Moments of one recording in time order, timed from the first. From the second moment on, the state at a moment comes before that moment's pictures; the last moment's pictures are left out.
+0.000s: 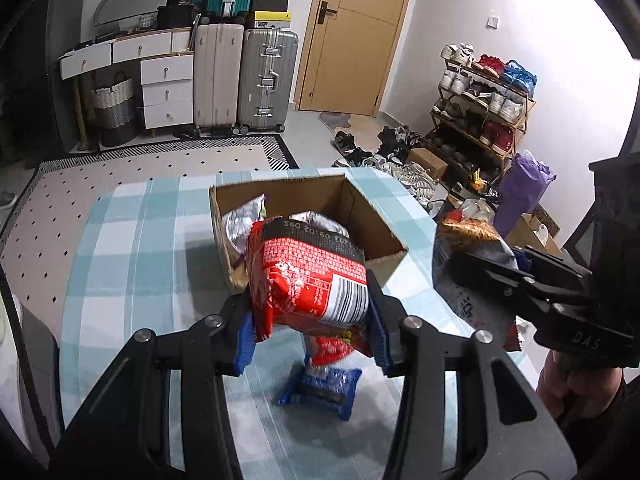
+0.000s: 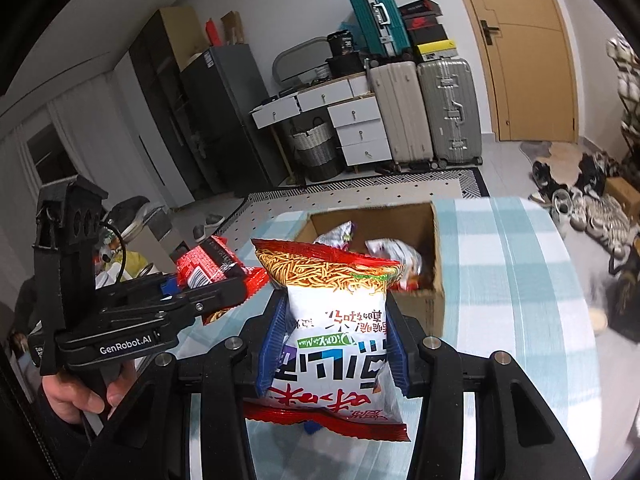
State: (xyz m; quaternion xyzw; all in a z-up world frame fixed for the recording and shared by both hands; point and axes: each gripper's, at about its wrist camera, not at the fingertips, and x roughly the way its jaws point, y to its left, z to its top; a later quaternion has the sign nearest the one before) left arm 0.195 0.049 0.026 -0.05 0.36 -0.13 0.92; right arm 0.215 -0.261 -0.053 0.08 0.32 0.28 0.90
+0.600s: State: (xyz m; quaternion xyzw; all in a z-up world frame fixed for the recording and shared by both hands) left arm 0.303 0.050 0.052 -0.05 0.37 -0.11 0.92; right arm 0.303 -0.227 -0.022 0.04 0.32 0.28 0.91
